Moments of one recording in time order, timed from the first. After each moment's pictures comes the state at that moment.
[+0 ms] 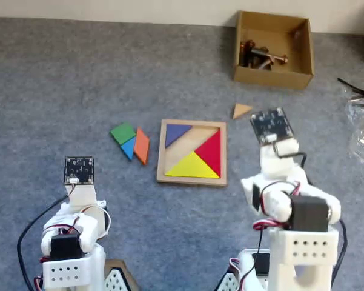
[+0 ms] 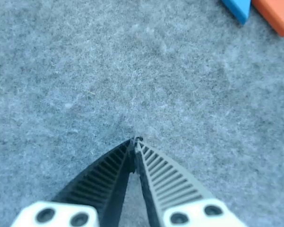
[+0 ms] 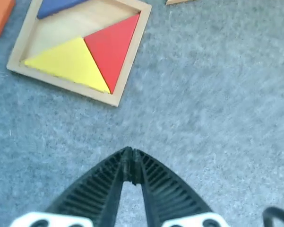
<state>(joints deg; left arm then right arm) -10.8 -103.1 96.0 75.4 2.1 -3.1 -61.3 38.8 89.5 20.3</state>
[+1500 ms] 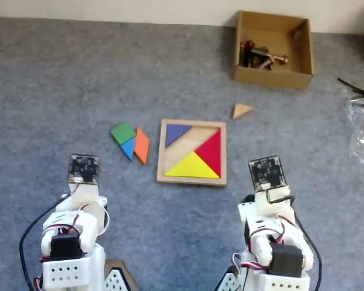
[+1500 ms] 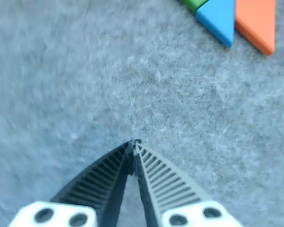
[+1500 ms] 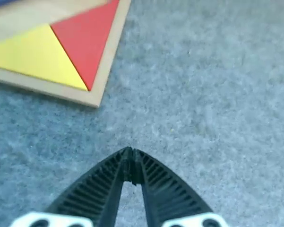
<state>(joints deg) -10.8 -103.1 96.0 70.5 -7.6 1.3 -100.2 80.8 77.1 20.3</state>
